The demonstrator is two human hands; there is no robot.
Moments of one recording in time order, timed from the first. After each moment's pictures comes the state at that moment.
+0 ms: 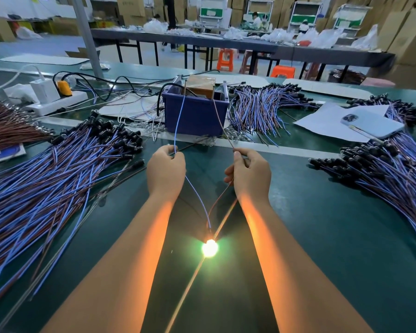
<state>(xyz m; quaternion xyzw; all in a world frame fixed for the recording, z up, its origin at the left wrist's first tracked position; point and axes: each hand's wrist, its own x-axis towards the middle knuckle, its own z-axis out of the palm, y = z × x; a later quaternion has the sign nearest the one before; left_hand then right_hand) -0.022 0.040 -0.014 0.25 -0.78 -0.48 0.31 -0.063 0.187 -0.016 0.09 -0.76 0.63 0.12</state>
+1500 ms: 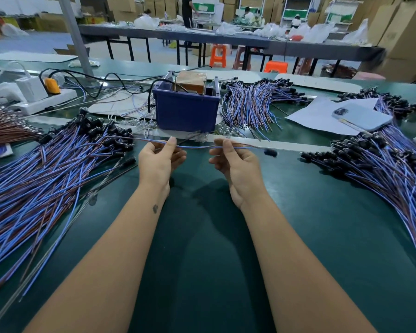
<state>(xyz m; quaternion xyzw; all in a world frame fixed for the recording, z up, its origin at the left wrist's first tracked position) -0.036 0.037 -0.020 0.17 -0.49 -0.80 0.31 -0.060 0.187 -0.009 0.14 -0.56 0.81 -0.06</state>
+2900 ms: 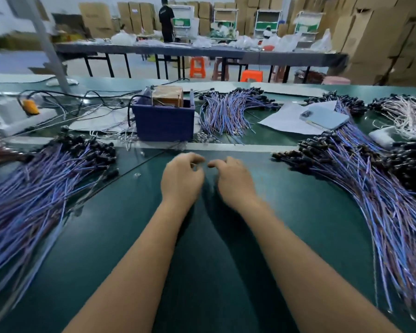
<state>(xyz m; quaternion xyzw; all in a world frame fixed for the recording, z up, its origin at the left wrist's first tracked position) -0.021 0.115 -0.006 0.09 -0.87 -0.39 0.28 -0.059 0.239 -0.009 0.22 -0.95 0.19 0.11</state>
